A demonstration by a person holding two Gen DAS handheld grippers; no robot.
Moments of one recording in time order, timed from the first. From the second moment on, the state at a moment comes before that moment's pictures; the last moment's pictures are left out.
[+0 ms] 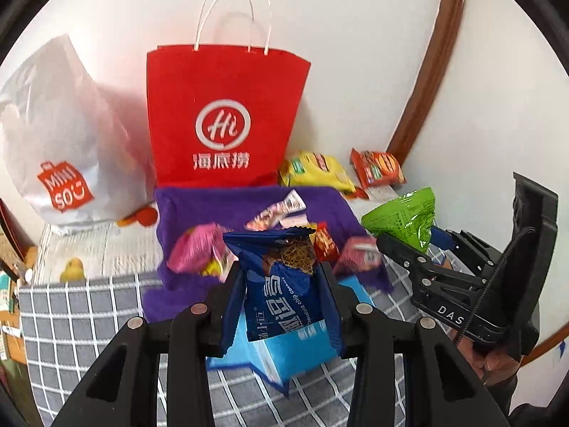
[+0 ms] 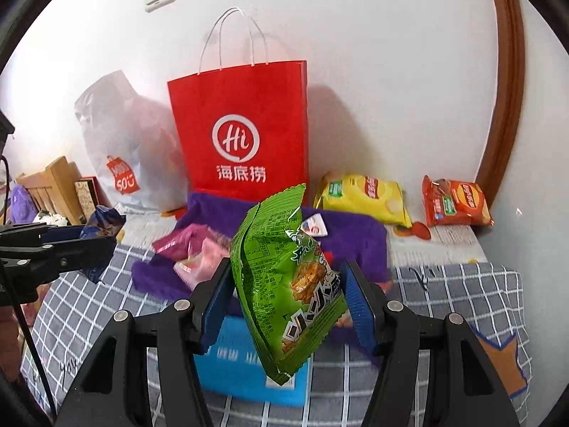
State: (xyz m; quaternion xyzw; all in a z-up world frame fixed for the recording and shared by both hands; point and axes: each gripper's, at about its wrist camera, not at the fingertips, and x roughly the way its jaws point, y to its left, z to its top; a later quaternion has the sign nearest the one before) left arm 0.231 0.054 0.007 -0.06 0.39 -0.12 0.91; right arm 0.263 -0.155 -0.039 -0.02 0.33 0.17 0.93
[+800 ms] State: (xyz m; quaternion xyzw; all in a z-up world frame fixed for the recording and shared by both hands) left arm 0.325 0.101 -0.035 -0.11 0.41 -0.07 0.90; right arm 0.365 -0.117 -0.083 -0.06 0.38 0.17 0.91
